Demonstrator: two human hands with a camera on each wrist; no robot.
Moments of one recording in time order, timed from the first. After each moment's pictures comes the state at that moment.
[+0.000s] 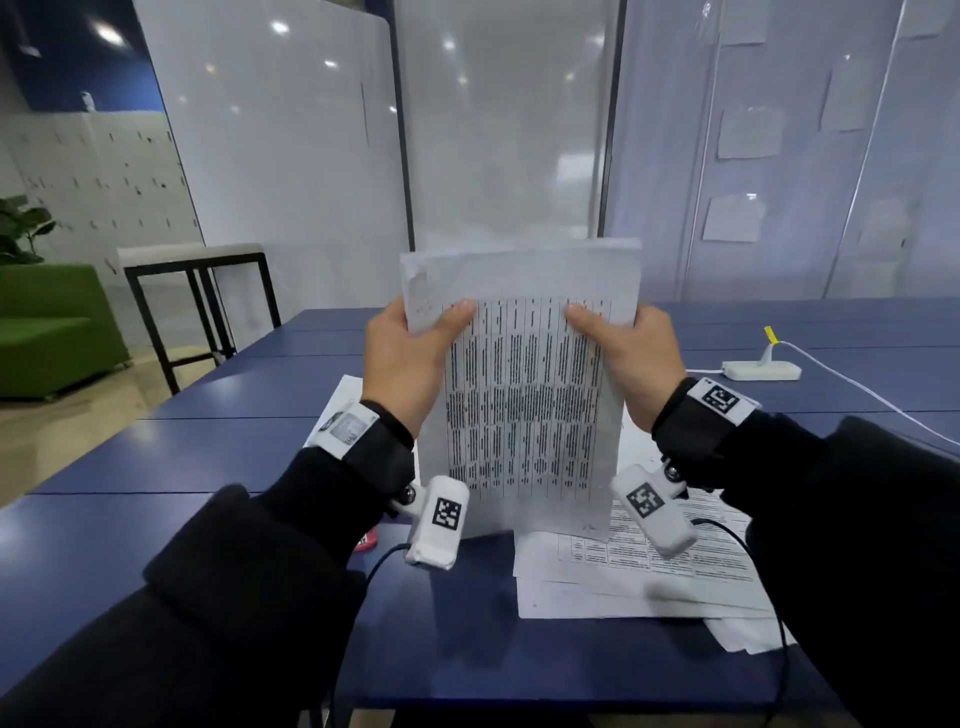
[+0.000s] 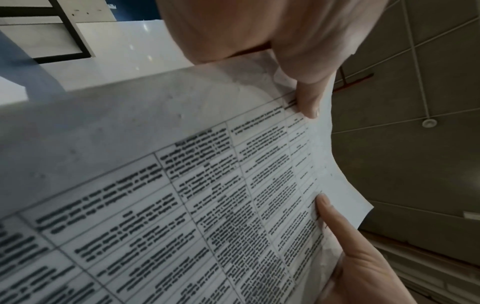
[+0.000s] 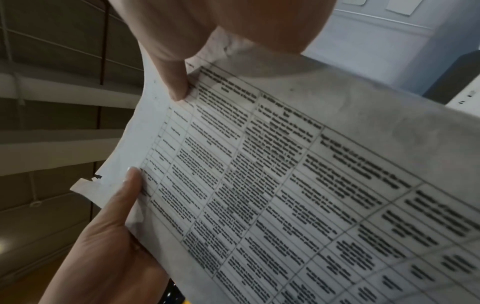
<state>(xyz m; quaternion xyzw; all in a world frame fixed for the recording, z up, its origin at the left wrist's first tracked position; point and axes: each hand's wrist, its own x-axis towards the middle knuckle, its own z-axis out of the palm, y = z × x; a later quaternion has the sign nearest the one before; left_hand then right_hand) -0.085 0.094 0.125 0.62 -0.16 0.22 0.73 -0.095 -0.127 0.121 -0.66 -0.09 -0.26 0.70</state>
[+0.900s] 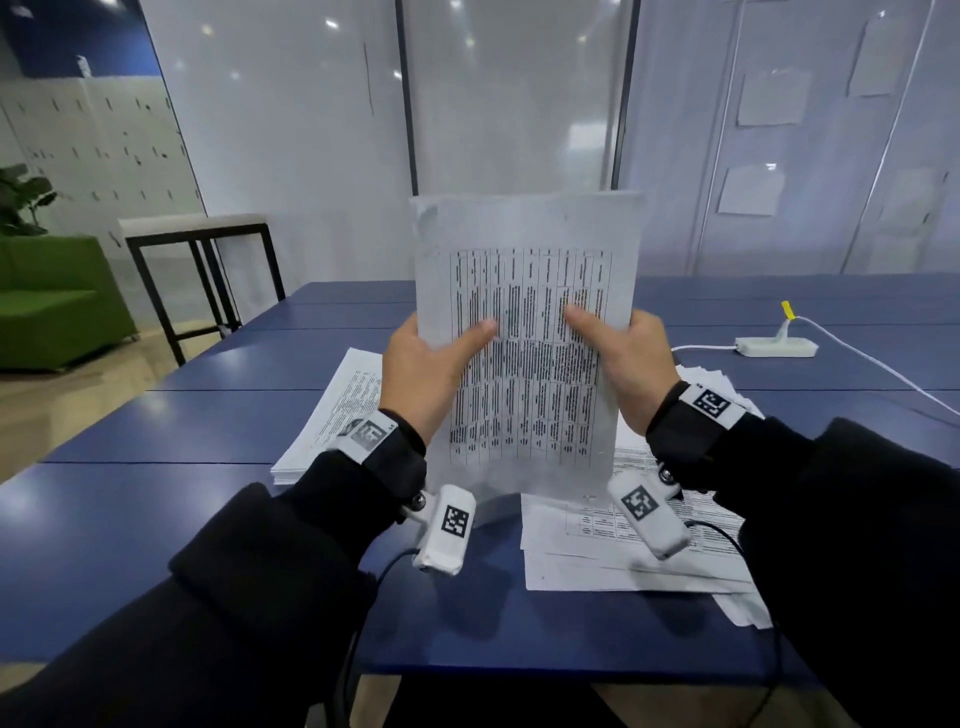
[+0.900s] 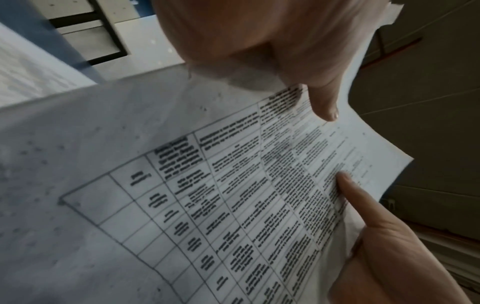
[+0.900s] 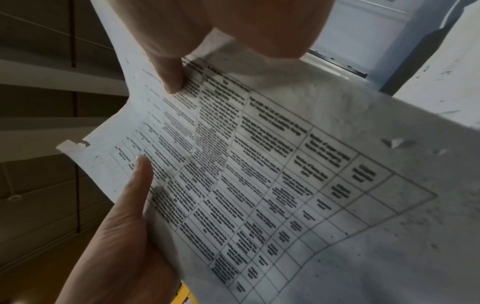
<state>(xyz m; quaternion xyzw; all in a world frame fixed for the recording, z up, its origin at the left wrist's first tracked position) -0.079 0.097 0.081 0.68 -0.14 0.19 0.70 -0.087 -0.117 0.087 -0.65 -0.07 -0.22 0.72</state>
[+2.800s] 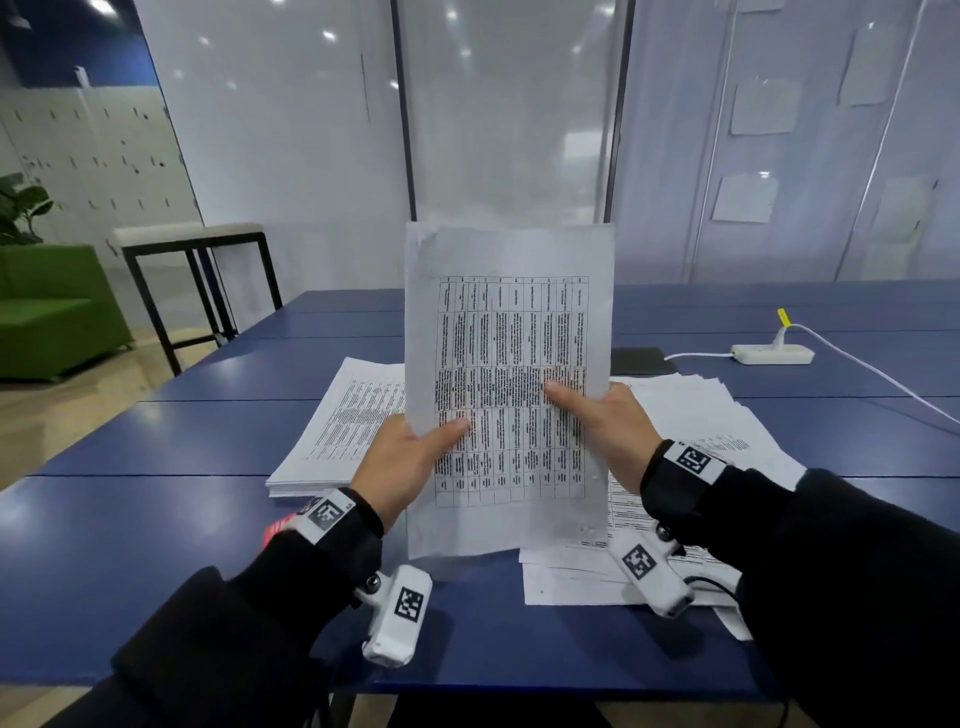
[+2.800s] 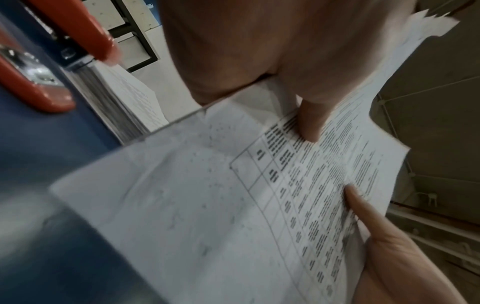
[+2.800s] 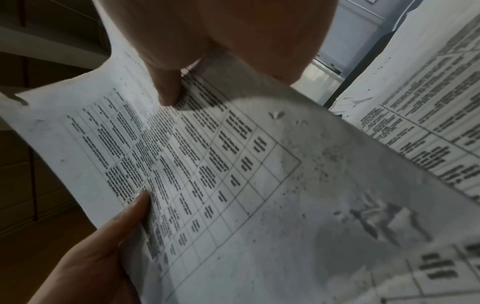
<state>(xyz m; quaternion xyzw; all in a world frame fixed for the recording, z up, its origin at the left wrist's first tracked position) -0.092 0.128 0.018 0.73 -0.14 0.03 0.67 -0.087 -0.119 0.029 -0.73 -0.07 -0.08 0.68</state>
